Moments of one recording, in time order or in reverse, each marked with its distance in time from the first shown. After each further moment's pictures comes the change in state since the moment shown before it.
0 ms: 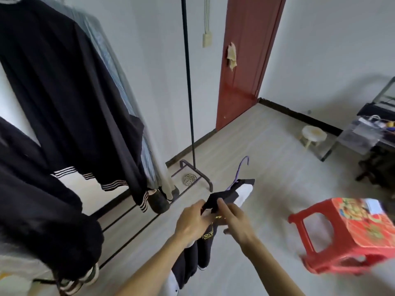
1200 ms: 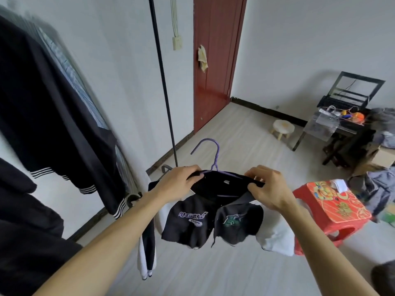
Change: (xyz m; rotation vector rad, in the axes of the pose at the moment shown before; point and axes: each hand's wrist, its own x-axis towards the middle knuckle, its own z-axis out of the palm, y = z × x) left_hand 0.068 0.031 -0.087 0.261 -0.052 0.570; right_hand -0.003 -0.050 -0.098 -0.676 0.366 -0.495
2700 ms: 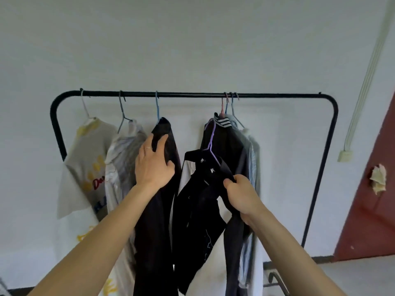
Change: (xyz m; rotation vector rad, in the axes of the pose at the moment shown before) left_hand -0.236 -0.028 -0.322 0.569 1.120 -0.883; right_hand 0.078 -0.406 0.055 0.735 -0.540 -0.358
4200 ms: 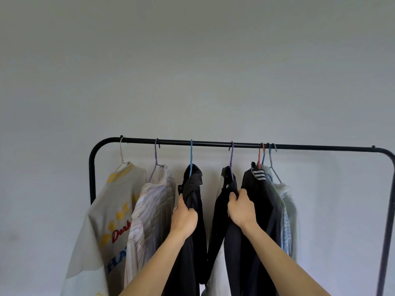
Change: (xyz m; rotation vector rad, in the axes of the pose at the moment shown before) left_hand 0.059 -0.030 0.040 -0.732 -0.219 -0.444; right_hand 0.161 -0.049 0.093 -0.230 0.150 -0.163
